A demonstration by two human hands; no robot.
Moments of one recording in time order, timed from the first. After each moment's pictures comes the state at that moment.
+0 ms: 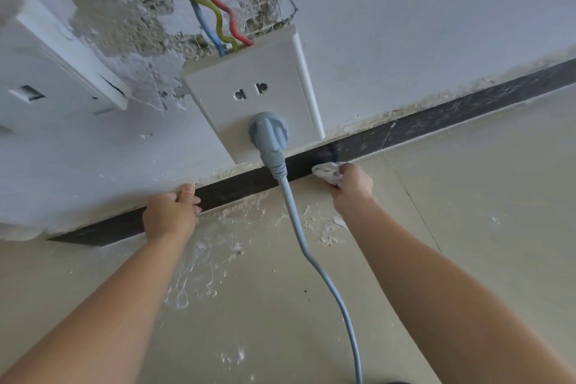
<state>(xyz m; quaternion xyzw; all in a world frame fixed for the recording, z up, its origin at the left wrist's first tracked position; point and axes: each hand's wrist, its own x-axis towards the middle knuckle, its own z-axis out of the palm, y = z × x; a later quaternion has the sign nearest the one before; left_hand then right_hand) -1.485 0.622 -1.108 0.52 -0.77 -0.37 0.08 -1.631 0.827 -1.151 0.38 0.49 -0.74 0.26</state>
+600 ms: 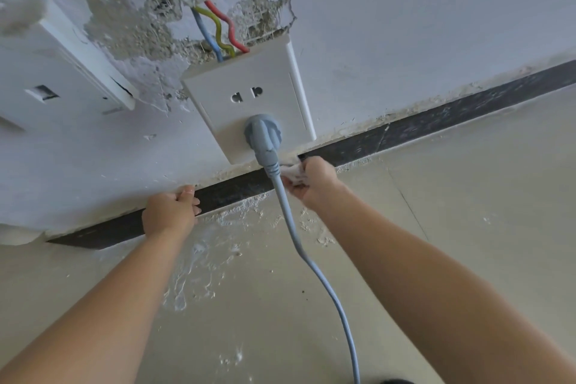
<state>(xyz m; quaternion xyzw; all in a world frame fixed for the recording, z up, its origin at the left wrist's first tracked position) -1.486 0.617 -1.107 0.53 -0.76 -0.38 0.06 -1.621 0.791 -1.111 0.32 0.44 -0.73 0.41</state>
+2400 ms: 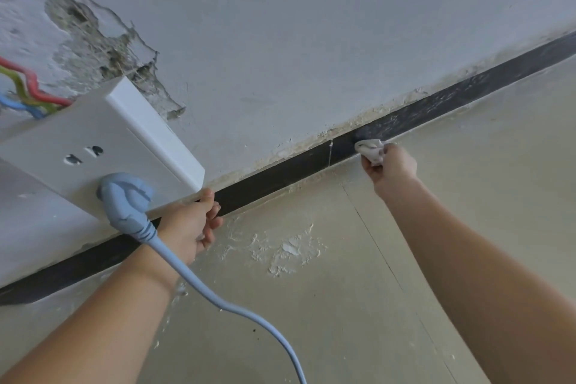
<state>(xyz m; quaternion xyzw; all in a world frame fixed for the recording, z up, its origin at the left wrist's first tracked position) -1.579 0.712 -1.100 0.57 -0.55 -0.60 -0.06 -1.733 0.952 -1.145 0.41 0.48 -0.75 0.17</state>
